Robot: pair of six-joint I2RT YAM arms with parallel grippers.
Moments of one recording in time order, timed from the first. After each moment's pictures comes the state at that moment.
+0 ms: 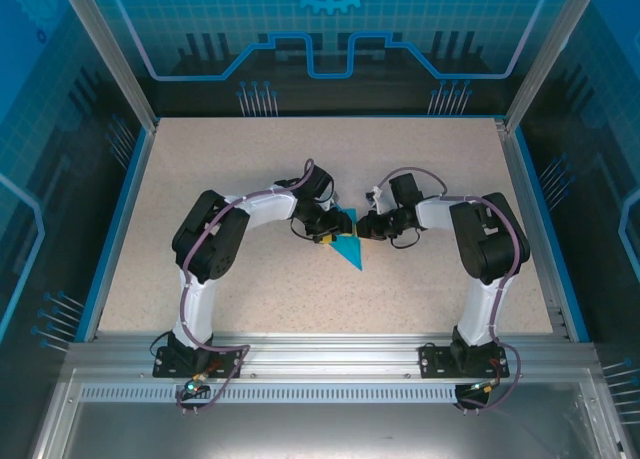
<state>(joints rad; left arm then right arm) -0.55 2.08 1.38 -0.48 0.52 -0.72 0.29 1.92 0.99 -0.19 -0.71 0.28</state>
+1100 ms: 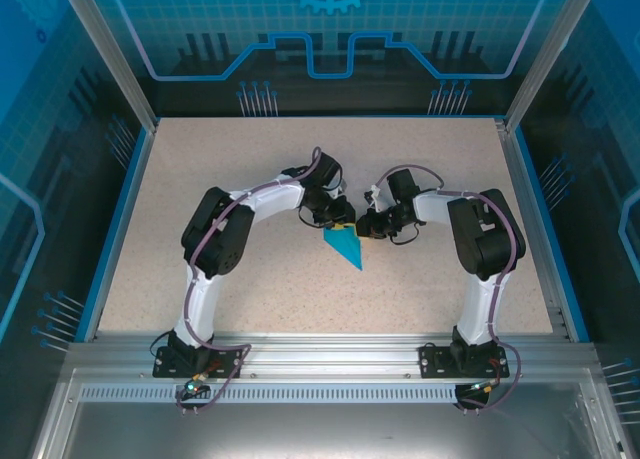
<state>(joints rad) -0.55 2.16 1.57 -0.56 0.50 -0.71 0.29 1.97 1.08 -0.33 -0.71 0.25</state>
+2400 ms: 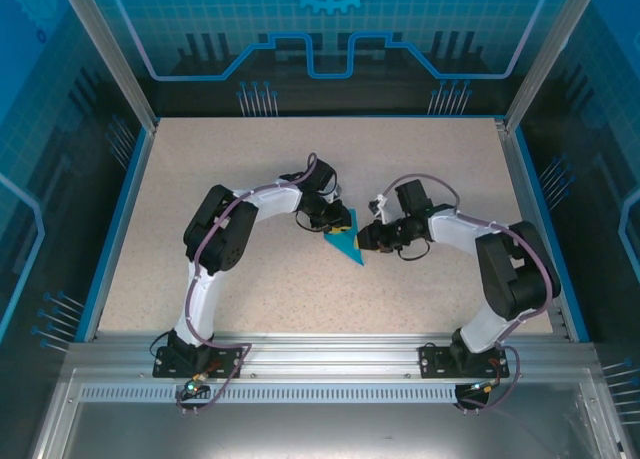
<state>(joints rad) -0.53 2.19 1.50 -0.46 0.54 -0.74 0.34 1.66 0.85 -0.33 -0.79 0.33</state>
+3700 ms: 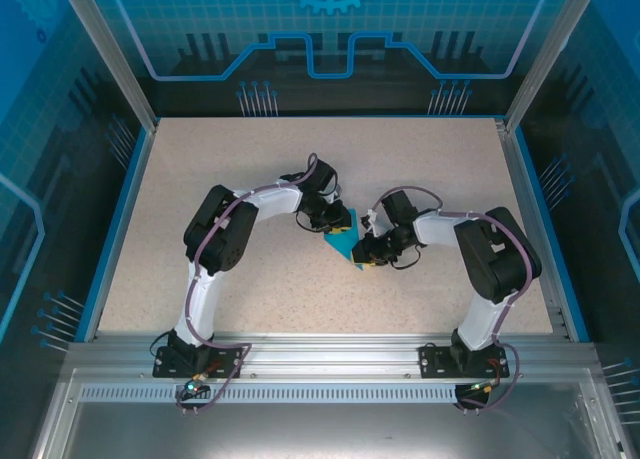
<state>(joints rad) -0.53 2.19 1.50 -0.46 0.53 -0.74 0.39 1.78 0.84 -0.34 -0.70 0.33</state>
